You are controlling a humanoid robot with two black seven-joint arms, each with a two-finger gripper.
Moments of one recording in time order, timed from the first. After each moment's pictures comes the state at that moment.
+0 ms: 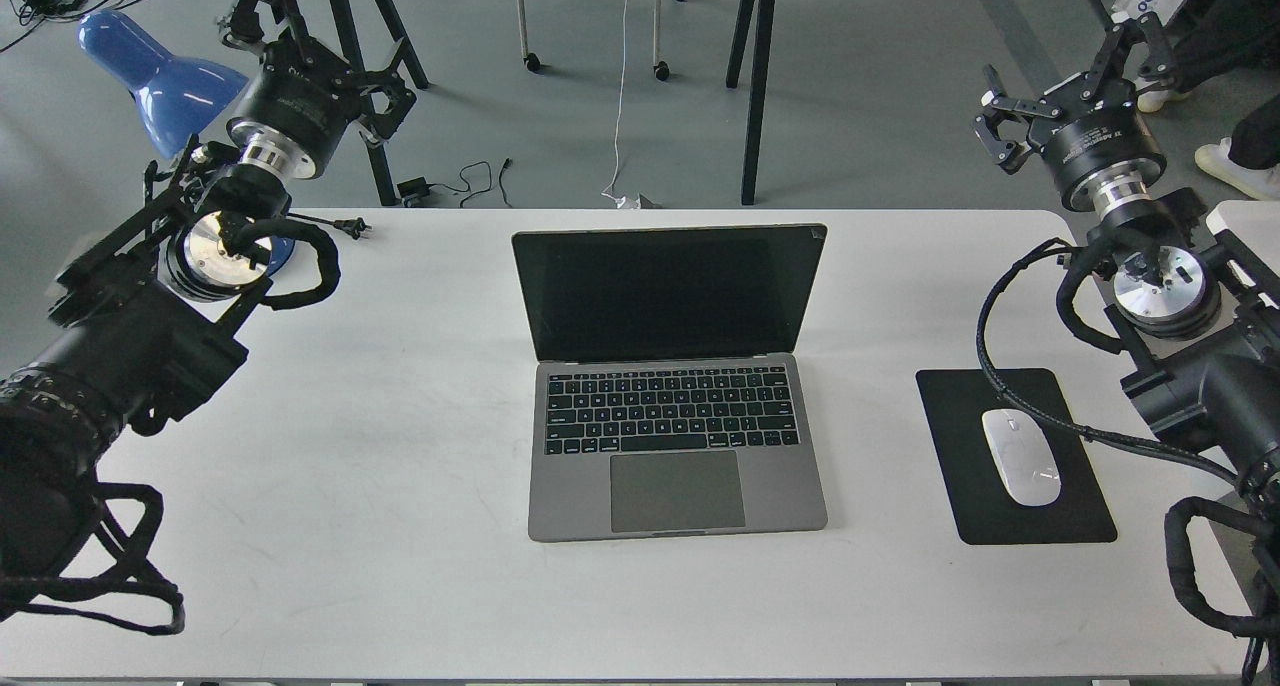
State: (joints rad) left arm -0.96 0.26 -0.72 -0.48 -0.18 -0.49 -0.28; right arm 0.82 -0.28 1.08 0.53 -0.04 0.43 0.19
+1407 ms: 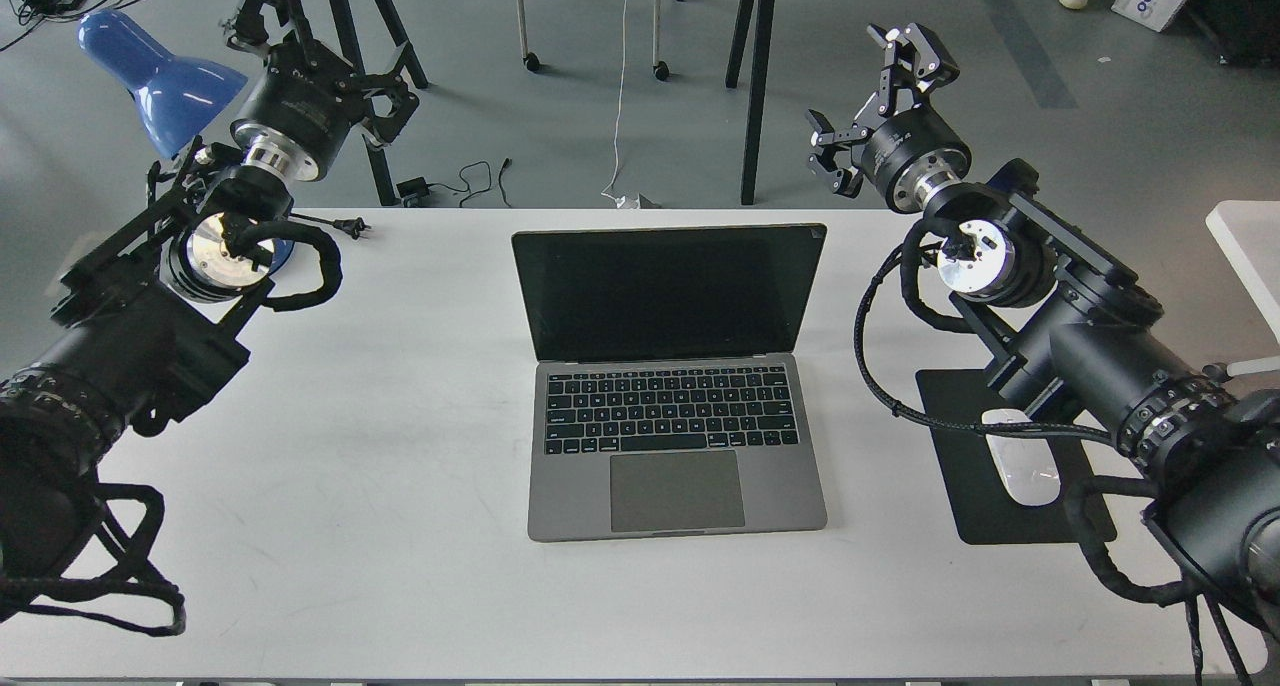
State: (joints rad) left arm -0.96 0.25 -0.72 -0.47 -0.17 -0.49 -0.28; right arm 0.97 -0.09 0.72 0.51 -0.06 0.16 0.19
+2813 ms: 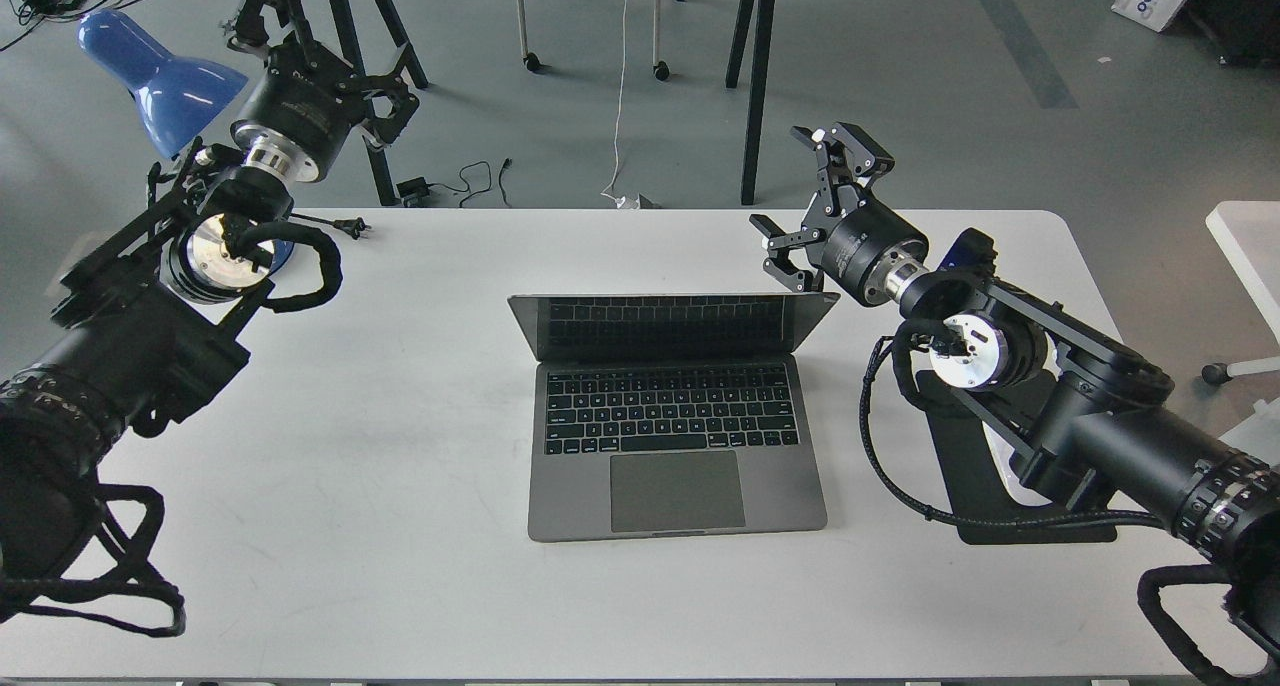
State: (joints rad) left arm -0.96 0.25 -0.72 -0.47 -0.17 -0.49 -0.28; right arm 0.79 -0.24 0.55 0.90 -0.06 0.15 0.17
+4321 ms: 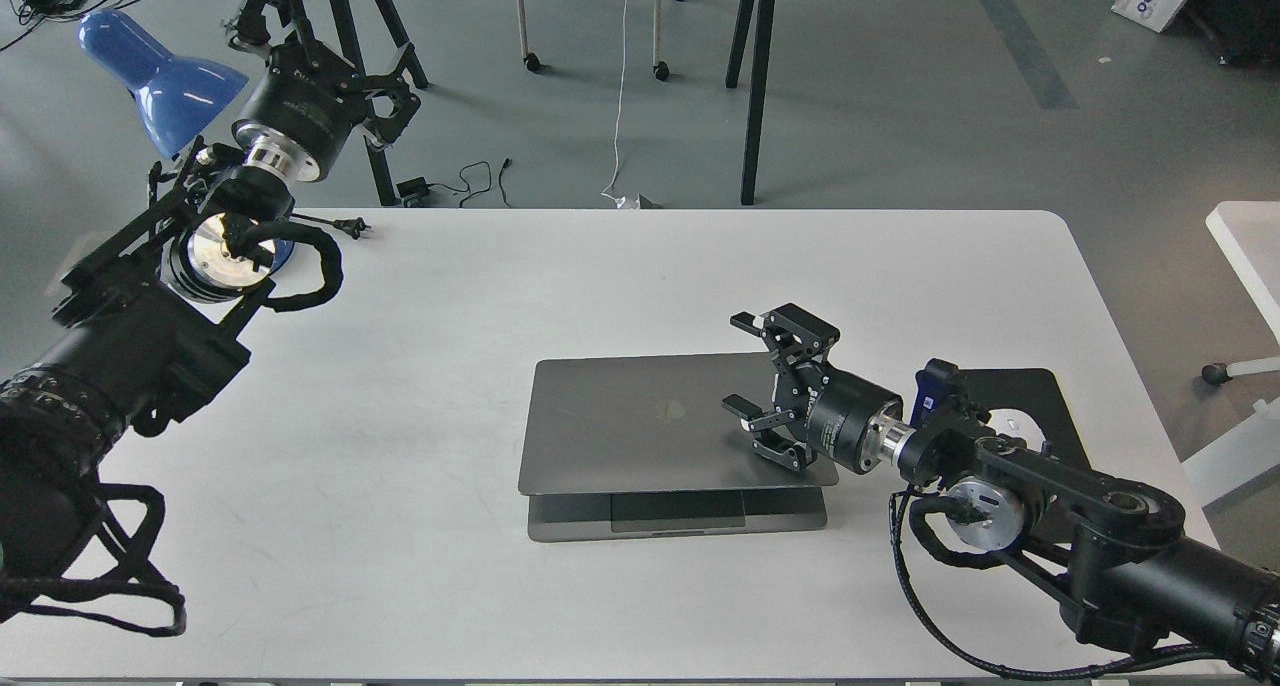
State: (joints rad) left arm -0.96 0.25 -0.72 -0.47 -0.17 -0.49 -0.28; right arm 0.56 -0.33 0.40 1.10 -0.34 0.22 0.18
